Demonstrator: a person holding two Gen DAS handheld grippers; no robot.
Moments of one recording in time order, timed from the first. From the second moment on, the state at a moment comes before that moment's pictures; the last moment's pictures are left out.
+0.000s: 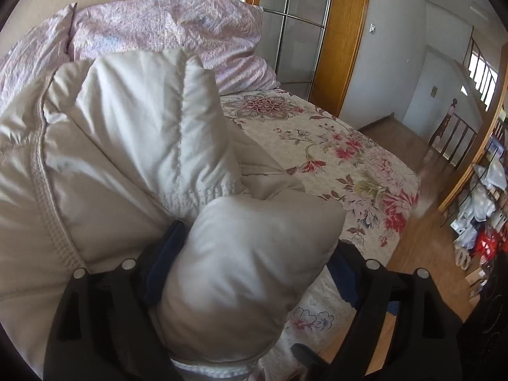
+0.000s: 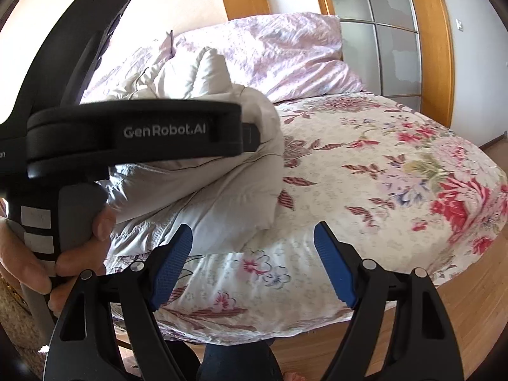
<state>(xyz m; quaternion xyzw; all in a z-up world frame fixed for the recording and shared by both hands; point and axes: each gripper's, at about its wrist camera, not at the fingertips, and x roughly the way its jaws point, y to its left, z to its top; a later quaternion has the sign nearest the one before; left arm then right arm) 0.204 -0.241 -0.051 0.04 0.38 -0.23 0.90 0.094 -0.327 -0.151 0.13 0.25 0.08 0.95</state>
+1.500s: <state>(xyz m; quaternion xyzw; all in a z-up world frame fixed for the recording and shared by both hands) 0.265 -0.105 -0.033 0.03 0.34 -0.05 0.94 0.098 -0.317 -0.112 0.10 0.22 0.10 0.97</state>
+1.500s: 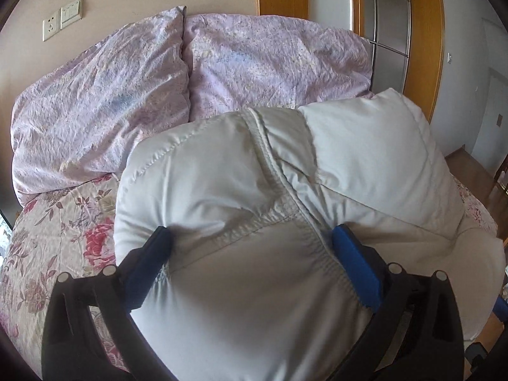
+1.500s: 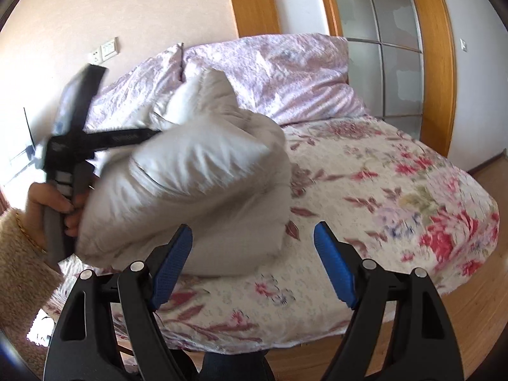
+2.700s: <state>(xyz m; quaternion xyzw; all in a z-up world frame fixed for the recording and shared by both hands) 0.275 -0.111 -0.043 0.02 0.34 -0.06 0.94 0.329 -0.266 -0.090 0.08 0.31 0.12 0.94</state>
